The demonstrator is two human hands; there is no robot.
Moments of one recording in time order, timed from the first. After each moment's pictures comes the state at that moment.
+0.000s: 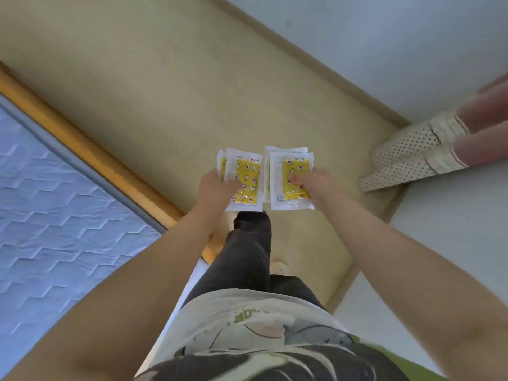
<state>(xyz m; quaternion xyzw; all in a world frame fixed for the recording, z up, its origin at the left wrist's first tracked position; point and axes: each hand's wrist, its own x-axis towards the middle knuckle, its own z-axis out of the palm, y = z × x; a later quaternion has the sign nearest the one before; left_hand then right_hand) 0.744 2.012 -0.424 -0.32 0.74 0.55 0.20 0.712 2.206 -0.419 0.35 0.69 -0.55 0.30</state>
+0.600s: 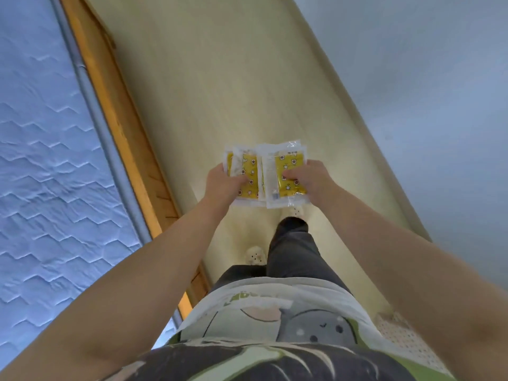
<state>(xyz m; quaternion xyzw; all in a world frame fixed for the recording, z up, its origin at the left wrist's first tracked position) 0.430 1.750 -0.423 -0.49 0.61 0.62 0.05 0.318 1.890 -0.408 0.15 0.77 -0.45 0.42</state>
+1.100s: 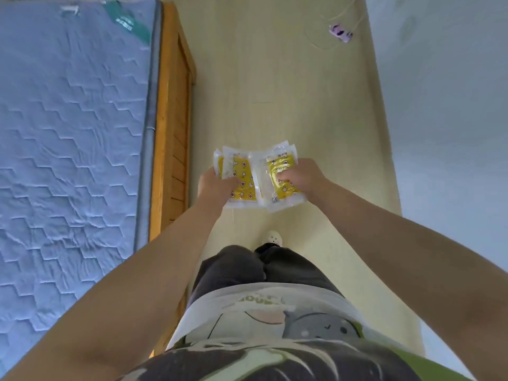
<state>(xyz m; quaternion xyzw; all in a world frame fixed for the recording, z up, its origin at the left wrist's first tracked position) 0.199 1.435 -0.418 -0.65 0.49 0.58 -0.06 0.031 1.518 -0.412 -0.11 0.79 -0.31 0.51</state>
